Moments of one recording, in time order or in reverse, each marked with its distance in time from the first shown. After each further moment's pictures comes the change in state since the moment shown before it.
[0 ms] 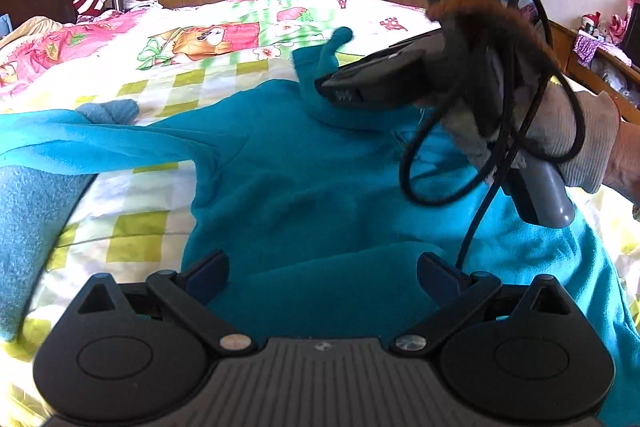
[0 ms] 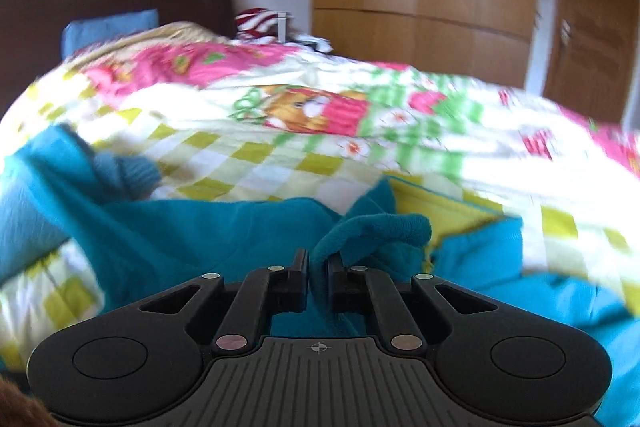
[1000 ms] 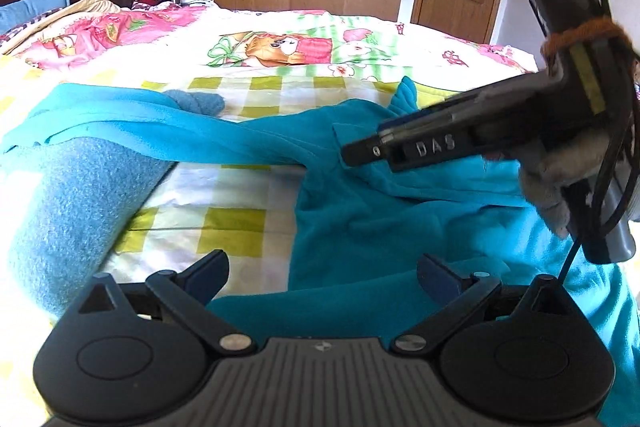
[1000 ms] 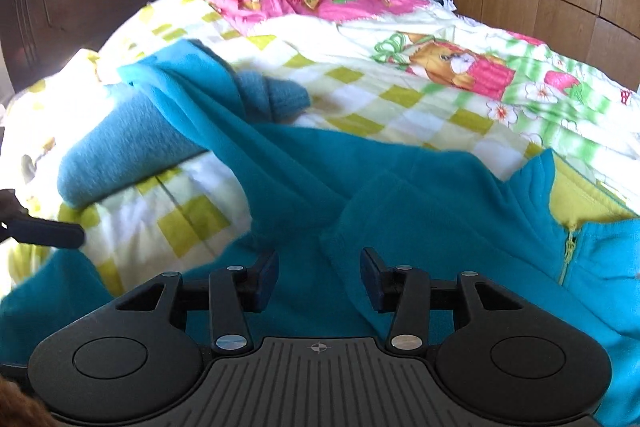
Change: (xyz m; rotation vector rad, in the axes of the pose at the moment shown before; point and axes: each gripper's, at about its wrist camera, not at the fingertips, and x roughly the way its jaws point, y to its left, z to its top) left arm -0.025 0.066 -0.008 -0.132 -0.060 0.077; right arm -0.002 0.058 0.001 -0.084 0.155 0.319
